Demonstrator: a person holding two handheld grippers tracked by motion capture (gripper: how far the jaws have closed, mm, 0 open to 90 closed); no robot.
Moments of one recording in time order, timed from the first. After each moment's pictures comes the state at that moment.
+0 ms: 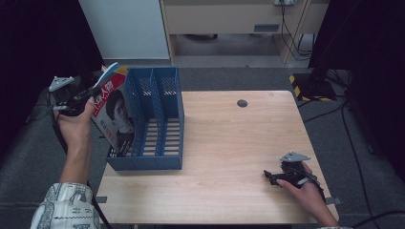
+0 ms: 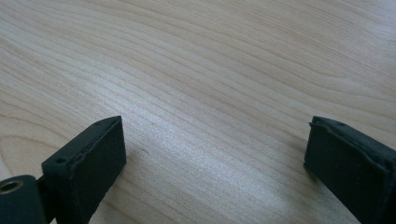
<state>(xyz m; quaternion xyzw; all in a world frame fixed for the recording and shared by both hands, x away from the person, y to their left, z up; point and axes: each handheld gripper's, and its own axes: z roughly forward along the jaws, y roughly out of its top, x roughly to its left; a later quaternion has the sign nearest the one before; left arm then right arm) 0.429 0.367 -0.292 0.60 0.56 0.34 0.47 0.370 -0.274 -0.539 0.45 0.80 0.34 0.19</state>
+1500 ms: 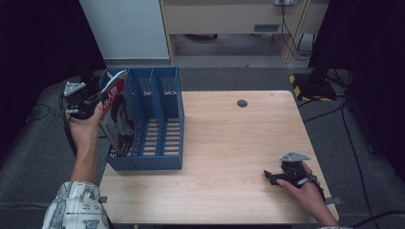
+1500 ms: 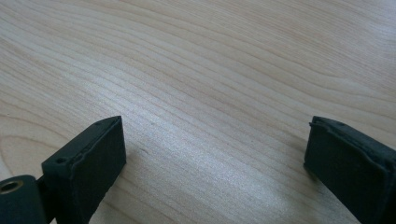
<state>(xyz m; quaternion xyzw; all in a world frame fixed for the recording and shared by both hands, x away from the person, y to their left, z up) 0.443 0.362 -0.324 0.61 0.56 0.34 0.45 0.370 -0.274 -0.539 0.45 0.80 0.34 0.19</state>
